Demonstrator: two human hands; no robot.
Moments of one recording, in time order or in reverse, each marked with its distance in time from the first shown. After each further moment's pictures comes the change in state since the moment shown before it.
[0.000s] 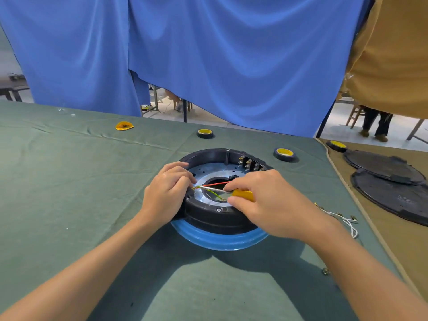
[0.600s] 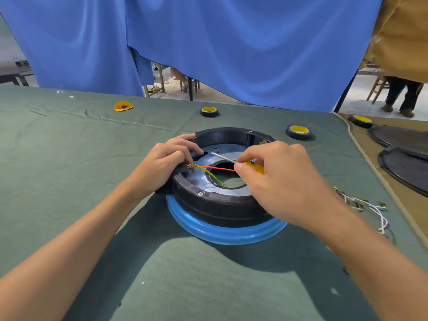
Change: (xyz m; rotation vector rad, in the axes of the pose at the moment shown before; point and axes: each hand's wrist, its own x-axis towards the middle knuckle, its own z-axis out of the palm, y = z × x) left_hand 0.030 -0.010 -0.009 -0.175 -0.331 0.008; right_hand 0.009 0.010 0.012 0.098 0.198 0.185
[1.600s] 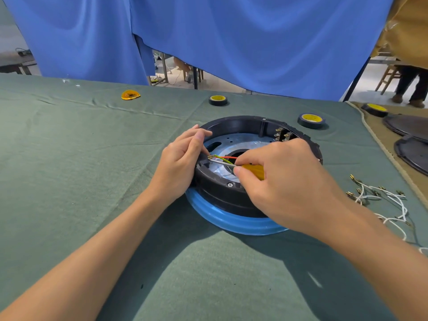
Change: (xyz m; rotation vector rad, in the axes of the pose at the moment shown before) left_hand -0.022 -0.005 0.025 -0.088 0.295 0.047; right_hand -0.013 -0.023 0.011 -0.135 -0.051 -0.191
